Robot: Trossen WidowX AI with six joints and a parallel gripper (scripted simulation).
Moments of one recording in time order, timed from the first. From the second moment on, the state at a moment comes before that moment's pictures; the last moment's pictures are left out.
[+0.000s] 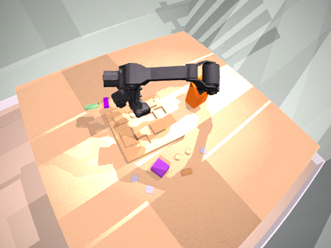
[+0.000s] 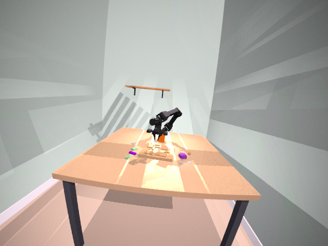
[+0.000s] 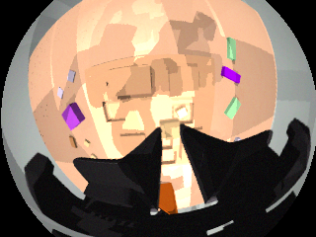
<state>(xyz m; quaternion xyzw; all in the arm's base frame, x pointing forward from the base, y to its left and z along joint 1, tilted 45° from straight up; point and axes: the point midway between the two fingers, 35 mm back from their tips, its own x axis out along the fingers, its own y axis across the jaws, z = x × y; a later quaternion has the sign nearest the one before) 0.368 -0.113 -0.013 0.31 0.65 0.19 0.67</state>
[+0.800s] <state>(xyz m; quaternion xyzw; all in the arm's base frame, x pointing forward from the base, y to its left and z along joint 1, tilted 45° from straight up) 0.322 -0.174 -0.070 0.31 0.65 0.19 0.67</state>
